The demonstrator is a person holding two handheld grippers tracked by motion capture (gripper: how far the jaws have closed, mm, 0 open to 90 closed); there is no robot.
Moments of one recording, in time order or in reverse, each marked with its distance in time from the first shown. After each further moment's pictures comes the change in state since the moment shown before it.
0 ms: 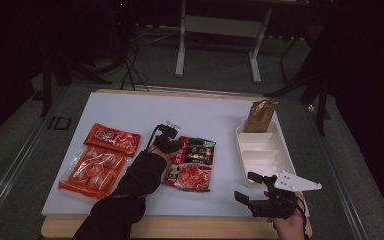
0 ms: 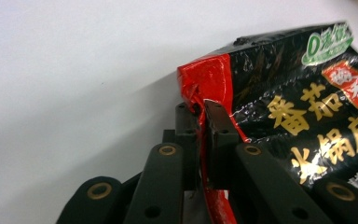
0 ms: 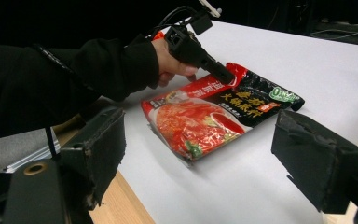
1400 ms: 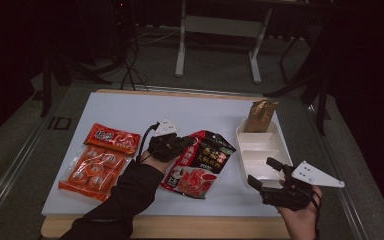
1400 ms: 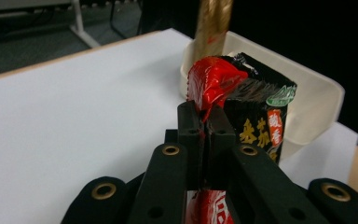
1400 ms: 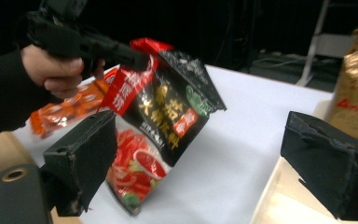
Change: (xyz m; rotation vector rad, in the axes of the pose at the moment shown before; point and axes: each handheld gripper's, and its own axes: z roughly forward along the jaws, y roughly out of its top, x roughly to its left) left arm -0.069 0.004 -0.131 -0.375 -0.192 0.147; right arm -0.005 0.032 -0.024 -0.100 -0.177 -0.001
